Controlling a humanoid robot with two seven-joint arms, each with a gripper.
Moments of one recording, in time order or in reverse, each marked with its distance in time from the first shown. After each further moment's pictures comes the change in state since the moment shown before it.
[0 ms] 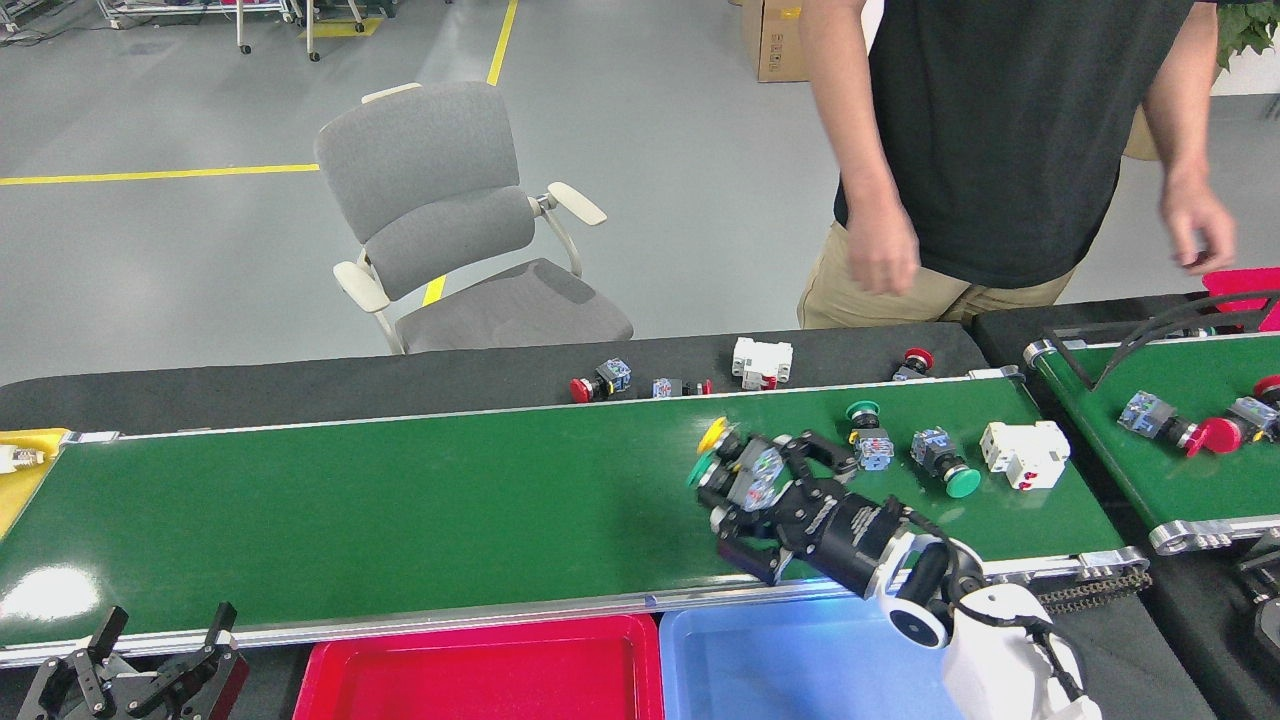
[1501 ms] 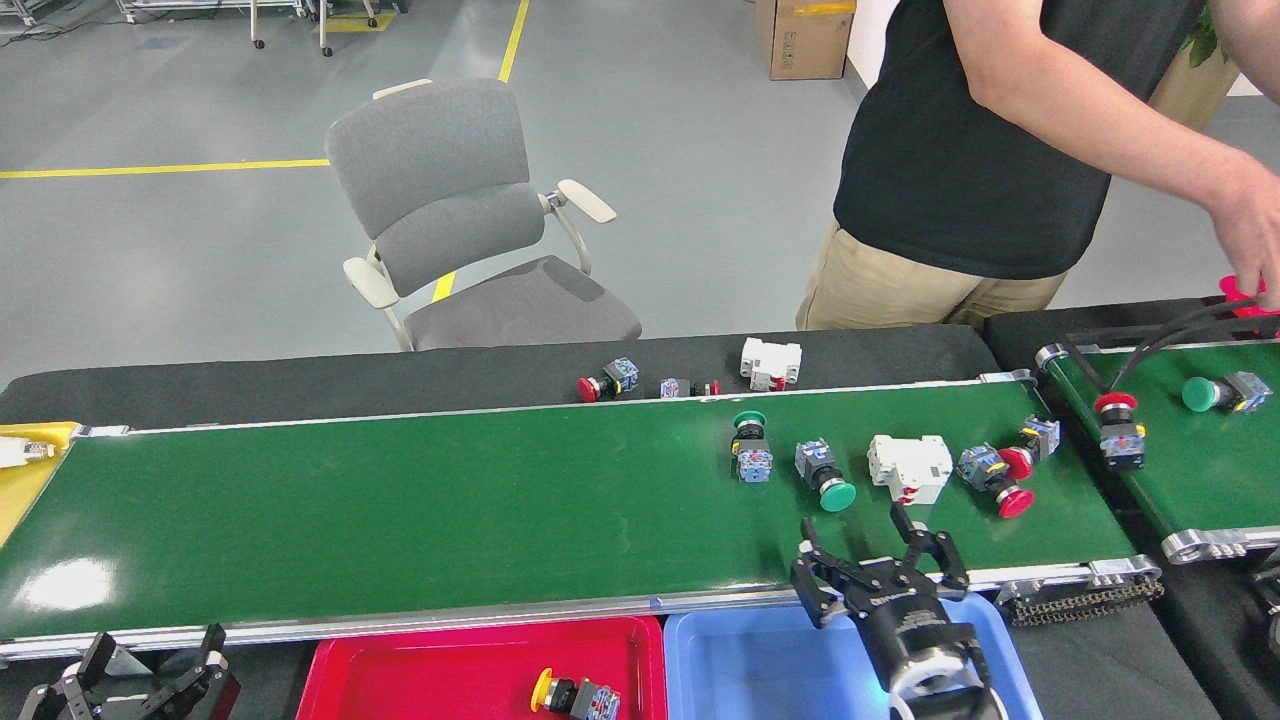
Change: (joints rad) left arm 0.024 0.001 0.007 0.019 0.000 0.003 0.002; right arm 0.229 0.122 -0.133 -0.102 0.140 0.823 0.004
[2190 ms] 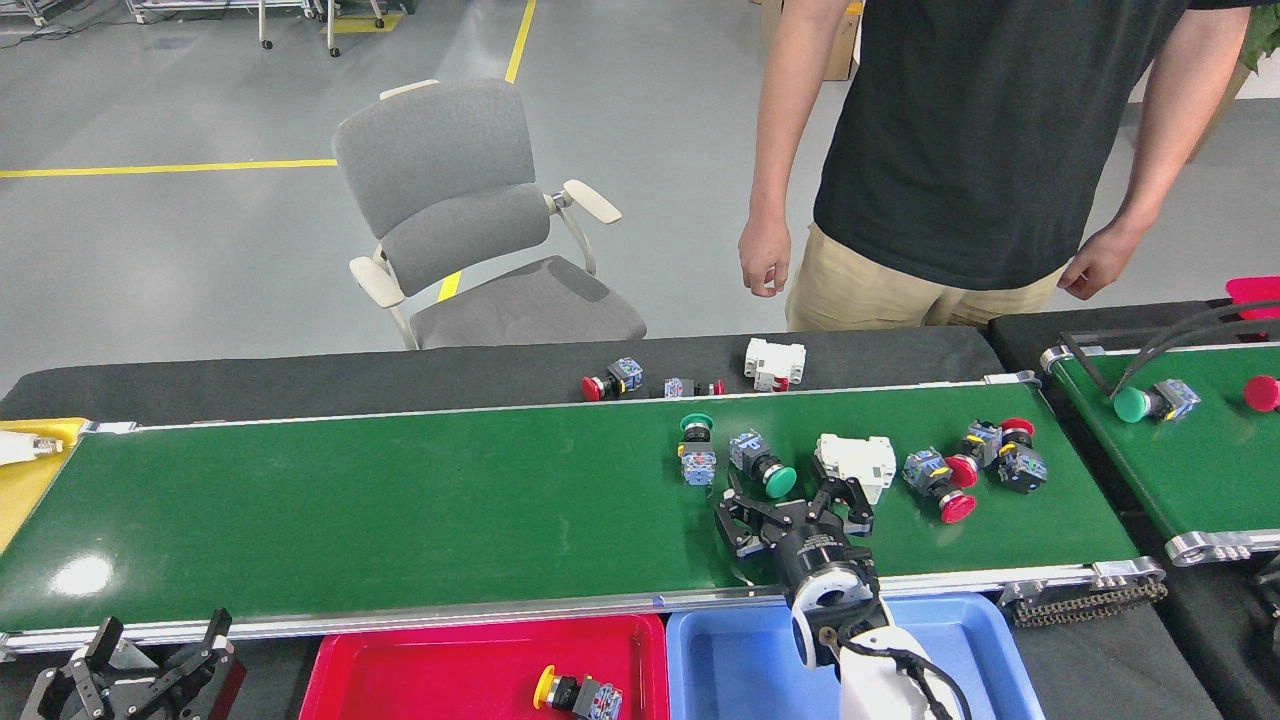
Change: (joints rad) left arm -0.039 0.000 -0.009 0.012 -0.017 0.000 0.004; right arm -0.271 0.073 0.088 0.352 -0.002 0.080 0.000
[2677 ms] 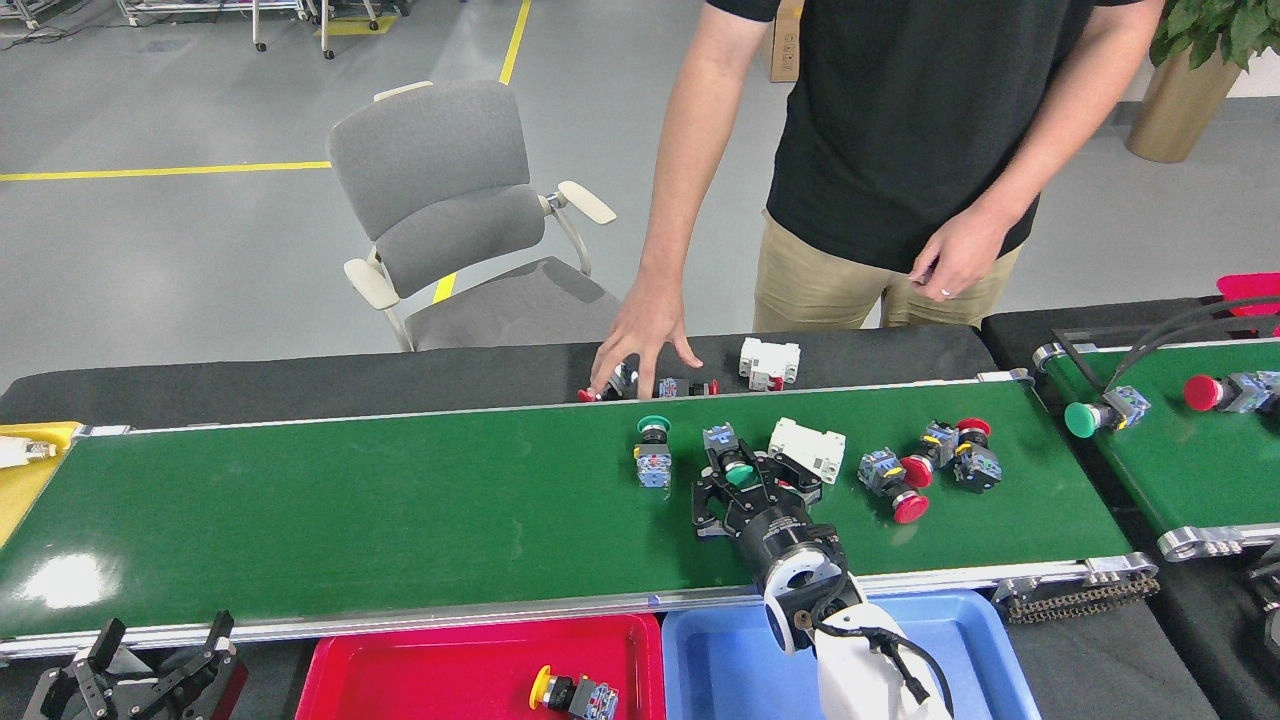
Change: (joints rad) left arm 0.004 -0.001 0.003 0.009 -0.010 0.000 -0.003; right arm 0.094 -0.036 0.053 -0.217 -0.007 -0.261 0.013
